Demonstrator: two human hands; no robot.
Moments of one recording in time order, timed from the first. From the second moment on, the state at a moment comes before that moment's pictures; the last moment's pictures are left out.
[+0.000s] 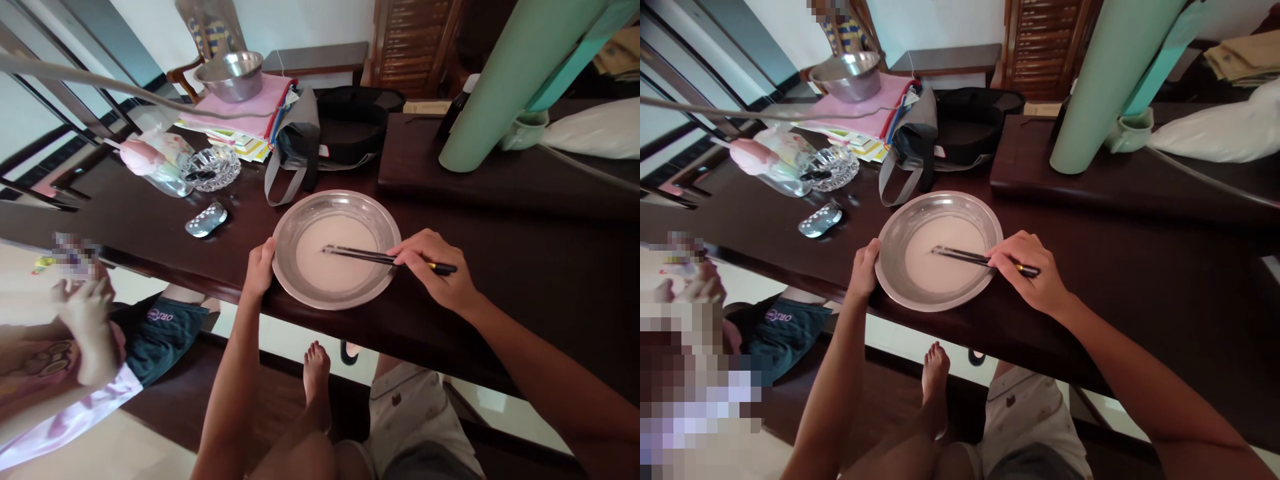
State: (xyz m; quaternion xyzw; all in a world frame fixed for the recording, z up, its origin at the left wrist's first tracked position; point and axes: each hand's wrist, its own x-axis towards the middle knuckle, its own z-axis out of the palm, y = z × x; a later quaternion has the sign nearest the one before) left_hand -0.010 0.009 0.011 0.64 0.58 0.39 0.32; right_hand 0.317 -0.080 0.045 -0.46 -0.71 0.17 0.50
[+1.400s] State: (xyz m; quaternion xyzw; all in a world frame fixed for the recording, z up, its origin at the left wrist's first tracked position) left_hand -0.010 0.009 0.011 0.64 0.58 0.39 0.32; right_hand 0.320 -0.079 0.048 -0.49 -0.65 0.18 0.56
